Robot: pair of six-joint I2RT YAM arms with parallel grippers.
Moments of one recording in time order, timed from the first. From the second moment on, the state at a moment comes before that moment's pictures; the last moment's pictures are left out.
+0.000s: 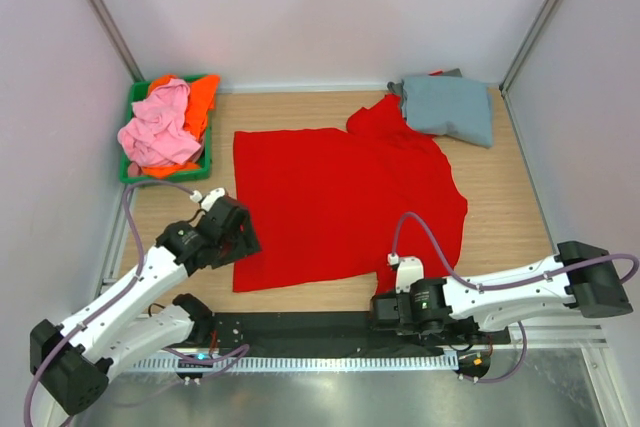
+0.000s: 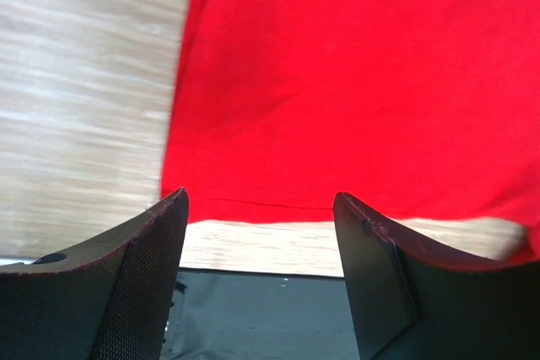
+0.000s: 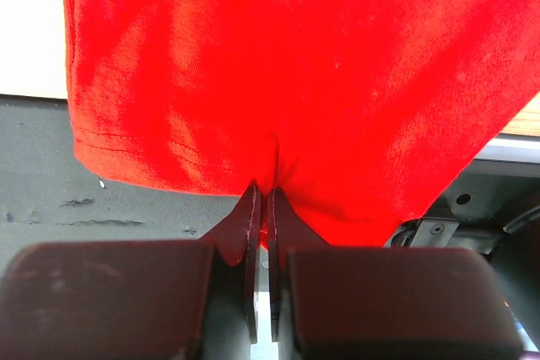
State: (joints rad) left arm -0.64 0.87 0.71 -0.90 -0.25 -0.91; right arm 1.58 1.09 0.52 -0.97 0.30 1.49
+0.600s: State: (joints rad) left arm -0.83 0.90 0.50 -0.92 -0.31 -1.22; right arm 1.58 1.09 0.54 -0.96 0.32 1.47
